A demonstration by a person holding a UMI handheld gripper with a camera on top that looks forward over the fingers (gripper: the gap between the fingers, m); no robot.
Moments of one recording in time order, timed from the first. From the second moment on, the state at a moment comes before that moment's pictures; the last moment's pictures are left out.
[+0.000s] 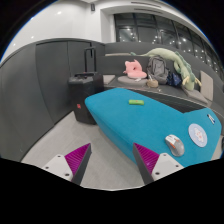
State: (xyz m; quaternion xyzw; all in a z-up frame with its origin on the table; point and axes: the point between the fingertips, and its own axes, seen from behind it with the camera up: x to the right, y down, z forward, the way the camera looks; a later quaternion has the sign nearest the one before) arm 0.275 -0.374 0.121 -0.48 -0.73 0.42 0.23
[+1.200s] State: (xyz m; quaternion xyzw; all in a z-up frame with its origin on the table) arm 0.196 -0.132 0.045 -0.63 -0.61 0.34 0.34
